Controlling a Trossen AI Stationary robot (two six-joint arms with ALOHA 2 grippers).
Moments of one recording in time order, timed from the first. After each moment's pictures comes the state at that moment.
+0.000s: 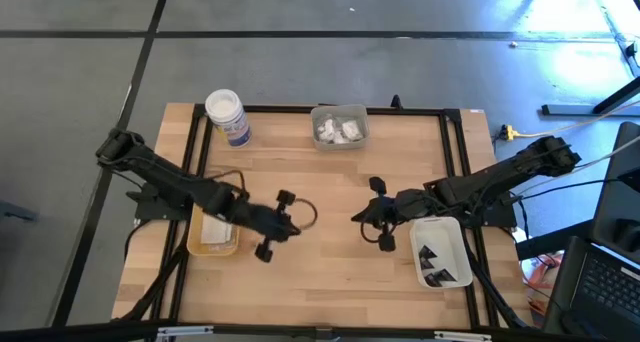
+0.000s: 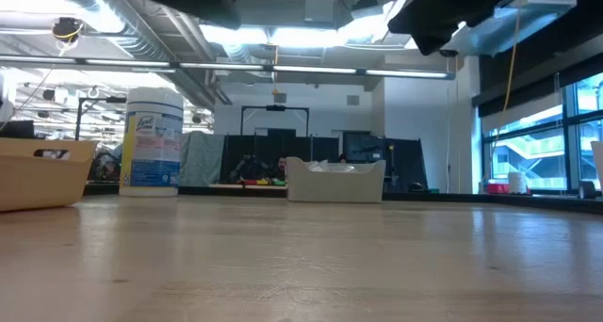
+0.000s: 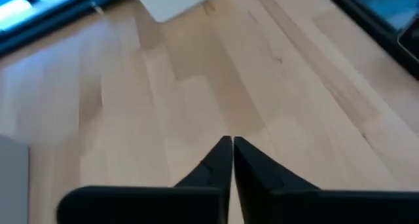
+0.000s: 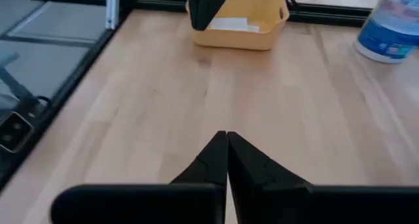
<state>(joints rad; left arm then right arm) -0.38 1.39 0.98 -0.31 -0.23 0.14 0.35 1.26 0.75 0.01 0.20 0.10</state>
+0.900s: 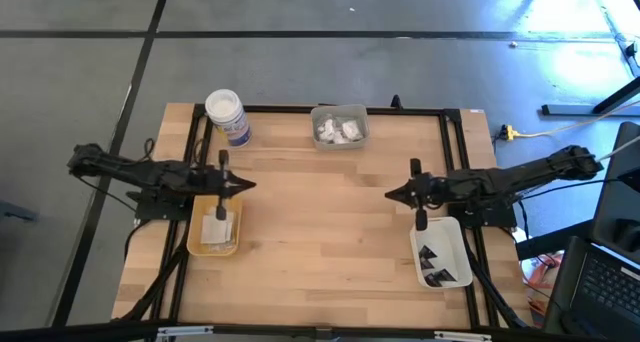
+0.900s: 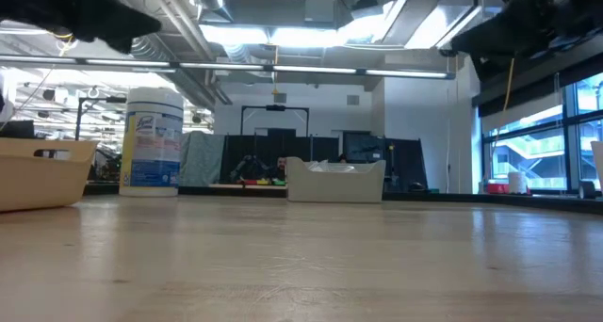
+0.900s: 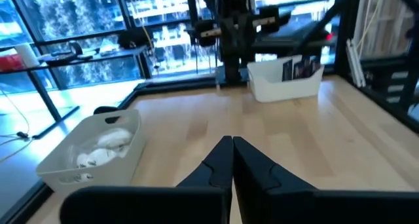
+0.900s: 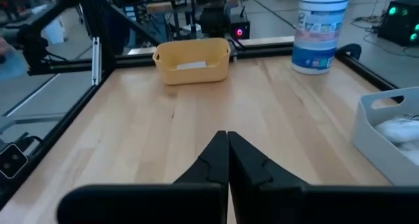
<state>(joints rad) -0.23 0.33 0.28 -0.06 -0.33 0.08 0.26 0.64 0.31 0.09 0.23 0.15</state>
